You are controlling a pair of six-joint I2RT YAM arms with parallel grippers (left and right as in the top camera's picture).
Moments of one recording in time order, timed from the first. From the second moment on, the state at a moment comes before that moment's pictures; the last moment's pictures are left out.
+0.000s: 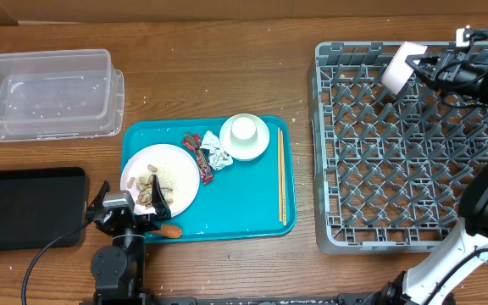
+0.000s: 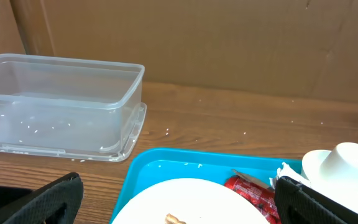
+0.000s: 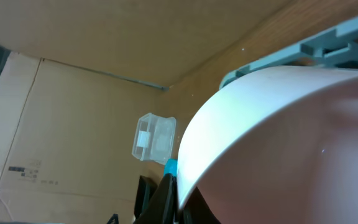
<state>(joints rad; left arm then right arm) 0.03 0.02 0.01 -0.07 -0.06 -0.09 -0.46 2.09 1.66 -0.61 -1.34 0.17</state>
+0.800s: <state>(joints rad) 0.03 0.02 0.01 -0.07 -0.06 -0.09 -0.47 2.10 1.67 -0.80 -1.14 0.18</state>
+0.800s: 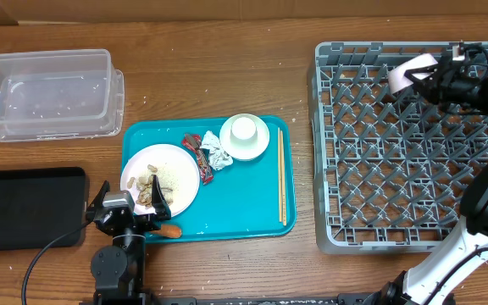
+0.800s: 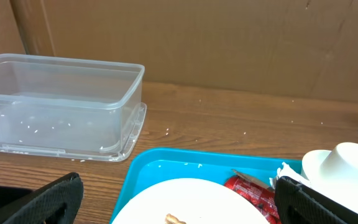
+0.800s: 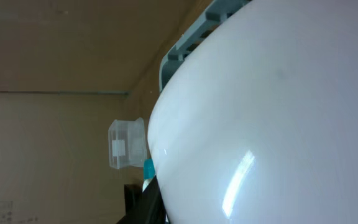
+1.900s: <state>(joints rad) 0.03 0.02 0.01 -0.07 -0.06 -0.09 -0.25 1.80 1.91 -1.51 -0.69 0.14</state>
